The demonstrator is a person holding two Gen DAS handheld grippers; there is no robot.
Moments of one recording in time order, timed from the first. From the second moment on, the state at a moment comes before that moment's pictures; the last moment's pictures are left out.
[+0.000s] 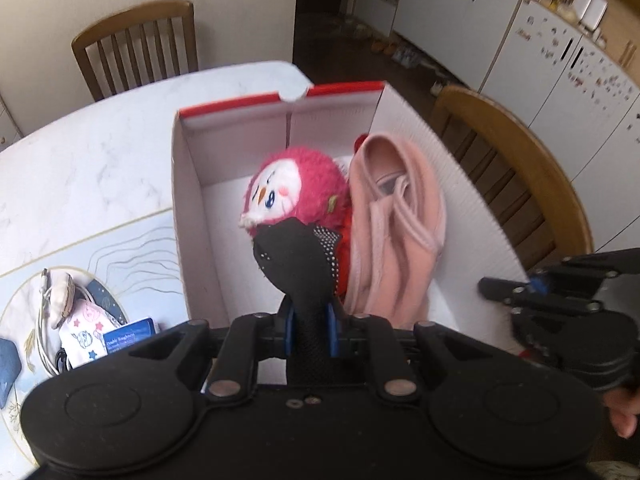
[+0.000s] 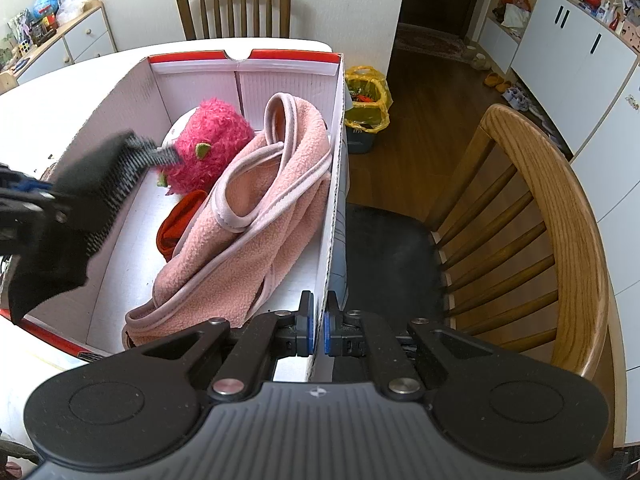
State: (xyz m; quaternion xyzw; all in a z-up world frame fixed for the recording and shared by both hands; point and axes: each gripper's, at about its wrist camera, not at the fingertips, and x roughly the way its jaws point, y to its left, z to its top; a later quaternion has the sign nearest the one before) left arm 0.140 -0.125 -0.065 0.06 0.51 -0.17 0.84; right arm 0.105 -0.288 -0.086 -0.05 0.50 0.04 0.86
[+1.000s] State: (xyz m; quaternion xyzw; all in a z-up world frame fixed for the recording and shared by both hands) left arm 0.161 -0.130 -0.110 0.09 0.56 -0.18 0.80; right arm 0.107 -0.288 -0.090 -0.04 0.50 0.04 0.86
